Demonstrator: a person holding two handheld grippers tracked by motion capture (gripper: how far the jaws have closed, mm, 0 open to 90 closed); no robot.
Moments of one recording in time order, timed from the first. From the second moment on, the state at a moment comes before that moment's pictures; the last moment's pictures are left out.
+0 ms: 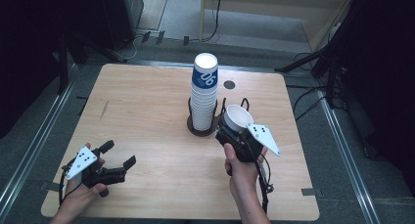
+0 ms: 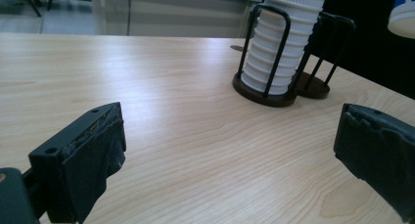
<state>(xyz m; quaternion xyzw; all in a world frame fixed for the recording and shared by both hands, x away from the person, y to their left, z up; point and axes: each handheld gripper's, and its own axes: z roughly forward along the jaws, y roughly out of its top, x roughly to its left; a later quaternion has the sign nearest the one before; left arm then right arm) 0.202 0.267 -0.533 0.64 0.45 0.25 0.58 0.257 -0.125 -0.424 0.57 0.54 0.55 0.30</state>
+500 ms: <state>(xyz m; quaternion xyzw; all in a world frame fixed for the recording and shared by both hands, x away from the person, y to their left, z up) 0.204 0.285 -0.544 0.64 0.47 0.27 0.55 0.259 -0.155 -0.437 0.57 0.54 0.52 0.35</state>
